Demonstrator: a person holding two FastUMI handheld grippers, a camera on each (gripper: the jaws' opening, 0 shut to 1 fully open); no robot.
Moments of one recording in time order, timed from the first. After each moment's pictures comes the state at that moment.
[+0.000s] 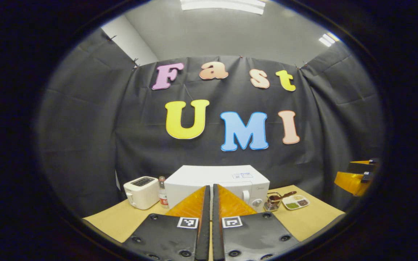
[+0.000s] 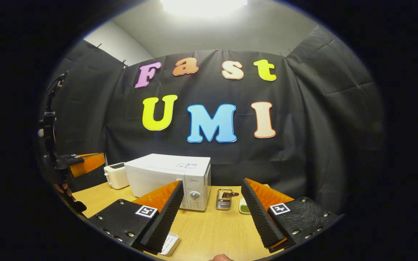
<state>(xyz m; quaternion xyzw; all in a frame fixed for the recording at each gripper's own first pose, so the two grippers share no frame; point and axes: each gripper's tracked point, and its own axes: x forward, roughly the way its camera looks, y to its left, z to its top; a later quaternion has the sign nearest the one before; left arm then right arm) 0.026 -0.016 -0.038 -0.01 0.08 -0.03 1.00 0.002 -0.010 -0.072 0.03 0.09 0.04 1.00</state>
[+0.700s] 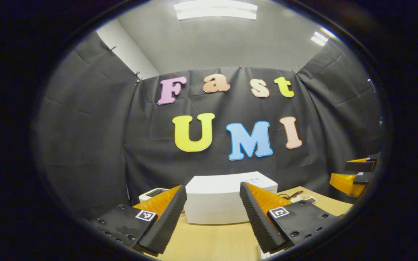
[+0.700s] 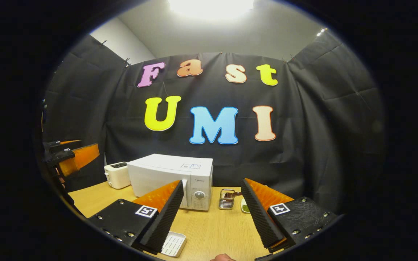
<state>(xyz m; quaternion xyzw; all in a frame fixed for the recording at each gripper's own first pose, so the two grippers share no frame) 0.000 0.027 -0.007 0.03 0.03 -0.02 1.00 -0.010 0.026 -0.069 0.02 0.08 0.03 1.00</state>
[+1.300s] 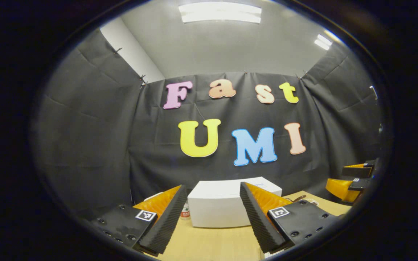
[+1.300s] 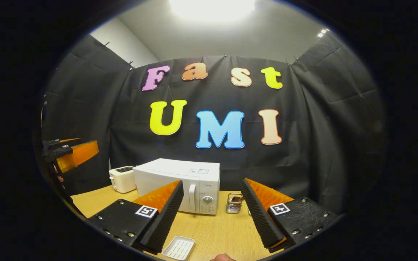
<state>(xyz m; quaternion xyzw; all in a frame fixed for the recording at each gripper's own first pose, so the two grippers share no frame) -0.004 0.051 0.014 0.01 0.01 -0.01 1.00 -0.003 0.048 -0.057 0.01 0.06 0.05 1.00</state>
